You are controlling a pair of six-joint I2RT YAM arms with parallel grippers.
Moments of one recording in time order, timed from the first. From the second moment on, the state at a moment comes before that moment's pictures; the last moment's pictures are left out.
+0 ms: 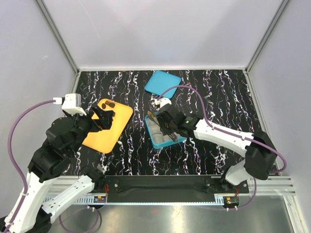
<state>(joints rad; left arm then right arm) -0.60 0.59 1.14 -0.76 -0.34 -0.42 0.94 1.50 1.14 -0.47 0.23 0.35</state>
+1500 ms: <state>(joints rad) -0.27 0.82 1.08 -0.69 -0.03 -0.39 0.97 1.82 1.51 -0.42 0.13 0.27</state>
